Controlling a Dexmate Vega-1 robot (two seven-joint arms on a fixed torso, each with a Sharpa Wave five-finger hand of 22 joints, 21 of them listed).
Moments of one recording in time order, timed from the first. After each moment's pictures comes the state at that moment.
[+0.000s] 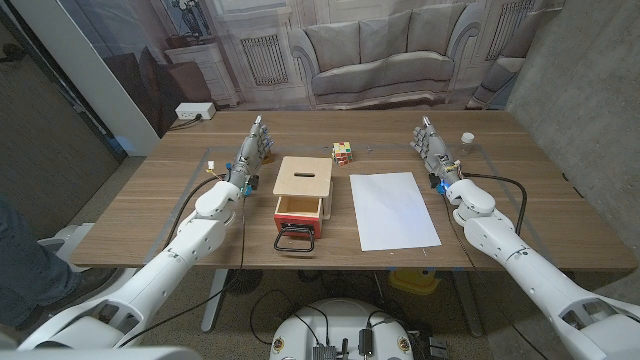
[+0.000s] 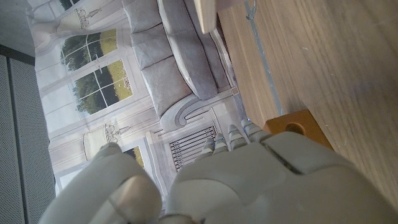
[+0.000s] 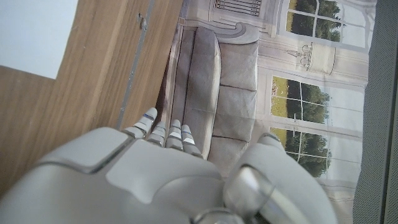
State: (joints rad) left arm 0.85 0.50 0.35 -1.32 -0.62 -0.27 -0.02; left_hand 0.37 -0.11 0.10 0.13 0.30 -0.12 0.03 0.19 0.18 -0.11 -0.03 0.19 0.18 -0.14 -0.01 0.18 0.18 -0.10 -0.04 0.18 0.17; right arm -0.85 -0.47 -0.32 -1.28 0.62 0.28 0.07; right_hand 0.33 -0.03 0.09 0.09 0.22 0.04 0.09 0.19 0.19 0.08 0.08 0.20 0.18 -0.02 0.05 0.18 0.17 -0.02 -0.03 0.44 0.17
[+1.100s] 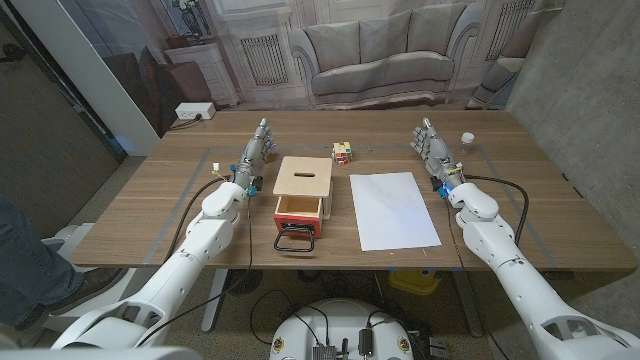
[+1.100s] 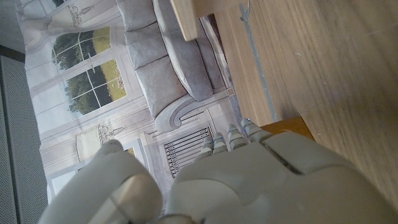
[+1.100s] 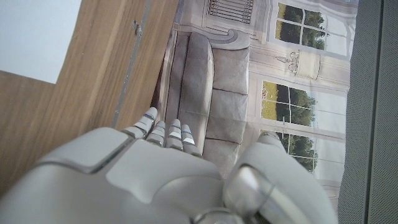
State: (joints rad) left arm 0.84 0.36 0.24 -1.25 -0.49 -0.25 -0.09; left_hand 0.39 -0.09 0.10 0.13 0.31 -0.09 0.01 0.20 0.18 -0.09 -0.05 0.20 0.18 -0.13 -0.02 0.18 0.18 -0.10 -0.04 0.19 0.17; right arm -0.92 -0.32 -0.11 -1.32 0.42 0.25 0.21; right_hand 0.33 -0.02 0.09 0.09 0.22 0.05 0.09 0.19 0.19 0.08 0.08 0.21 0.18 -0.01 0.05 0.18 0.17 -0.01 -0.03 0.44 0.17
